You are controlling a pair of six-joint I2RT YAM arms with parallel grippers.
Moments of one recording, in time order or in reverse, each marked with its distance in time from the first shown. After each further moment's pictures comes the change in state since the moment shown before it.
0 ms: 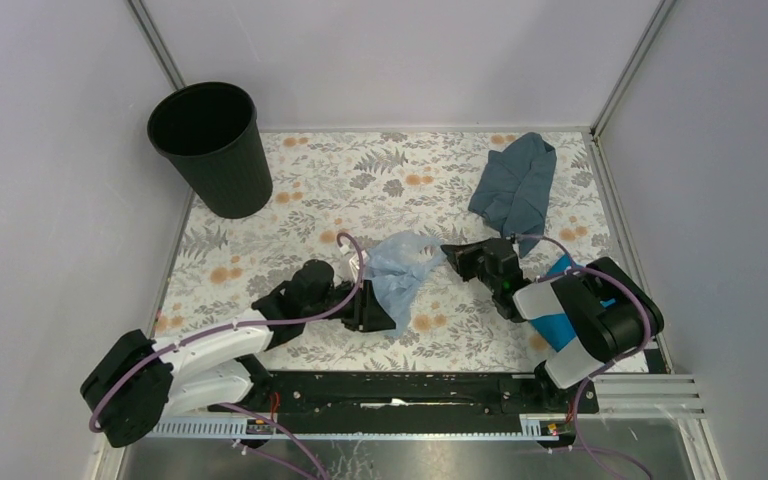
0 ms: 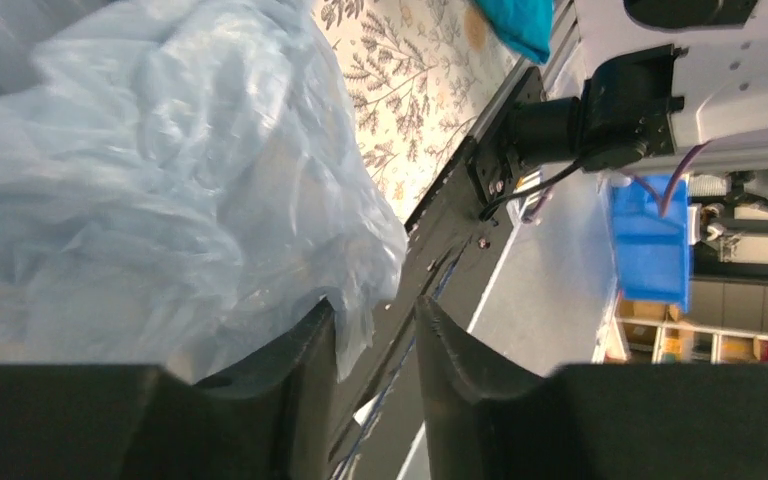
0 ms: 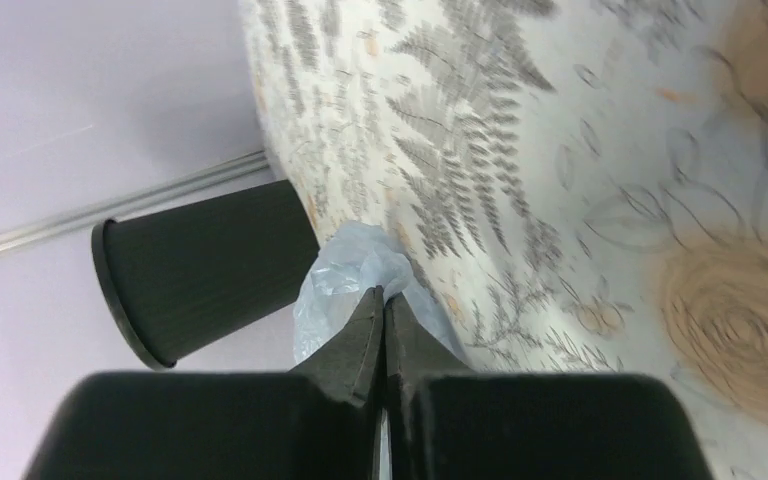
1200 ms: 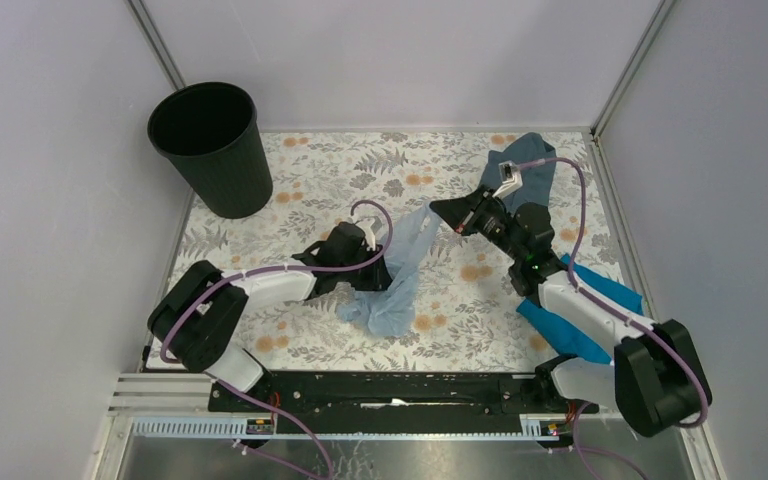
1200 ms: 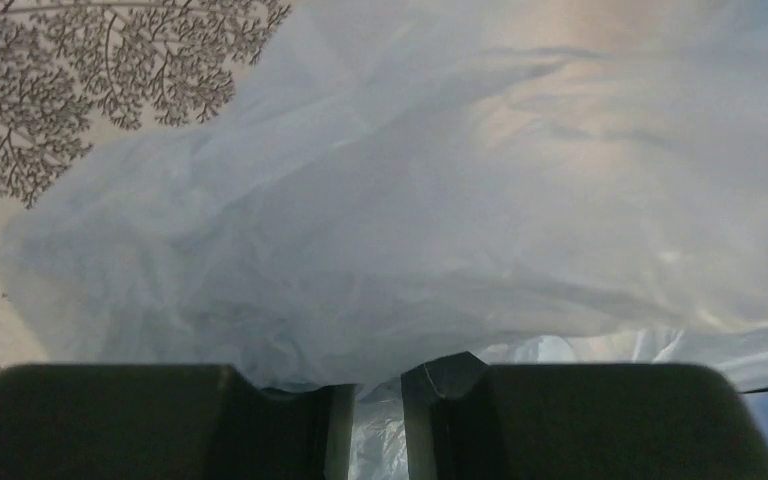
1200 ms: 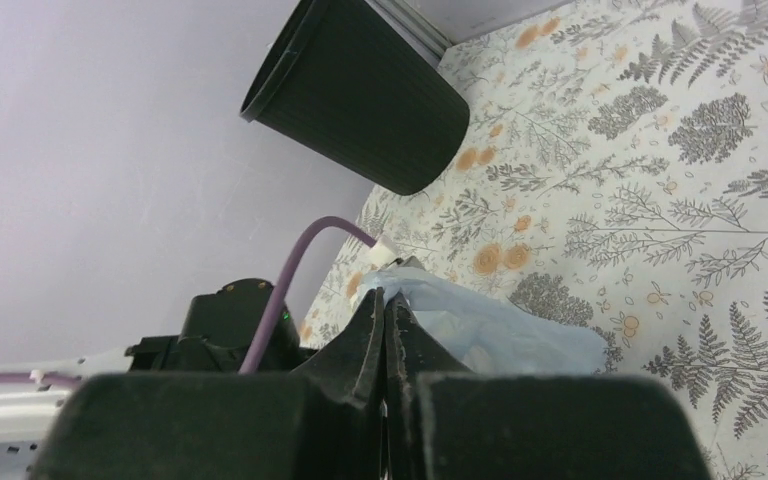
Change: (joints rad) left arm 0.114 0.465 0.348 -0.195 -0.247 0.150; right arm -0.060 -0.324 0.222 -0.017 -0.409 -0.732
